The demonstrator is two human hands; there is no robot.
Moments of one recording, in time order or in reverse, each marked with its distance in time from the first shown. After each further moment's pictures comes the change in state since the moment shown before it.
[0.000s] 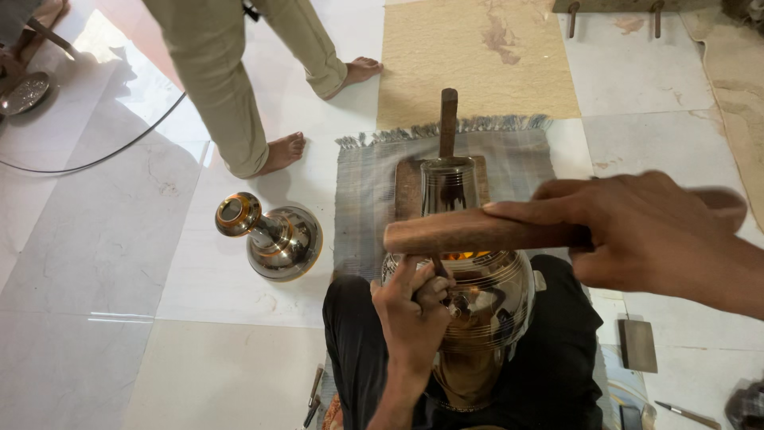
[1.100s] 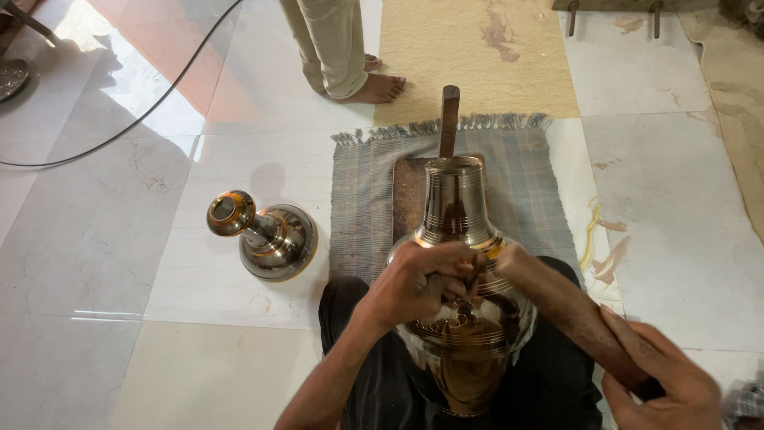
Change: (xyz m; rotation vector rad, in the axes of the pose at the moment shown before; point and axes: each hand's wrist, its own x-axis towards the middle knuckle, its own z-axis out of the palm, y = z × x) left_hand 0.071 -0.047 -0.014 -0.189 -0.812 0.182; right_hand -0.070 0.017 0.242 0.907 0.638 0.175
